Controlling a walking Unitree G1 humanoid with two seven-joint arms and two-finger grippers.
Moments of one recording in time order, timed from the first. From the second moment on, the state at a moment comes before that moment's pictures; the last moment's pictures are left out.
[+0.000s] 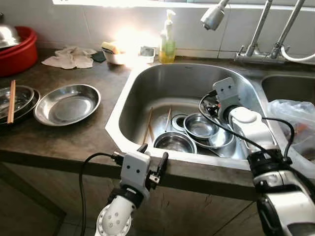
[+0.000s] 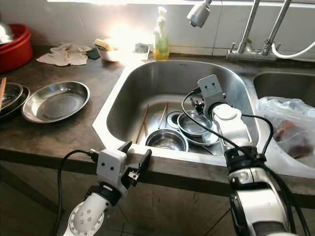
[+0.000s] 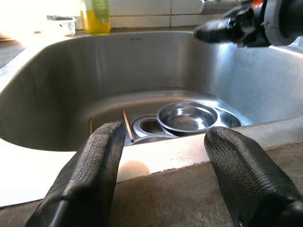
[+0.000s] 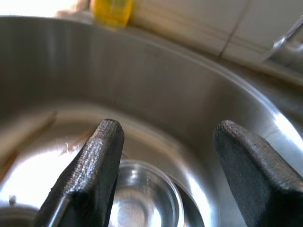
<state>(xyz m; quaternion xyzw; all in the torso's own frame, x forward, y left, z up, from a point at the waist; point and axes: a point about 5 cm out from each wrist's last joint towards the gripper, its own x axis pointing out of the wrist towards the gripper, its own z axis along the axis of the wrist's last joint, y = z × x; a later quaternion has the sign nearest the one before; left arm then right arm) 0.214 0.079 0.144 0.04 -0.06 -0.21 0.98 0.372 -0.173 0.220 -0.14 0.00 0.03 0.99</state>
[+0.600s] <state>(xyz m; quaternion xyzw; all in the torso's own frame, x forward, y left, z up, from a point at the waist) 0.234 0.085 0.144 0.05 -0.06 -0.19 0.98 0.270 -0.146 0.207 -0.04 -0.12 0.07 0.99</state>
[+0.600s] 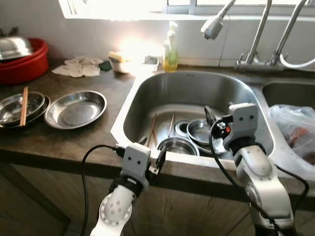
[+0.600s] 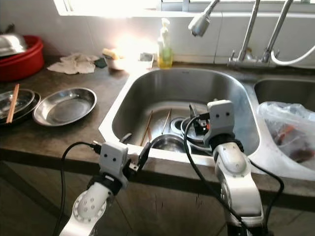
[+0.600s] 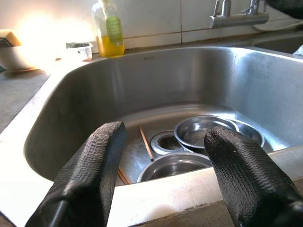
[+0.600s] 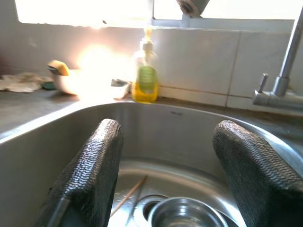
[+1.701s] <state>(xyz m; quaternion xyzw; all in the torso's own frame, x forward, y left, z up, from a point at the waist) 0.233 0.088 0.131 0.06 -0.04 -0.19 0.98 0.269 -0.129 0.202 -0.01 -0.10 0.07 0.99</state>
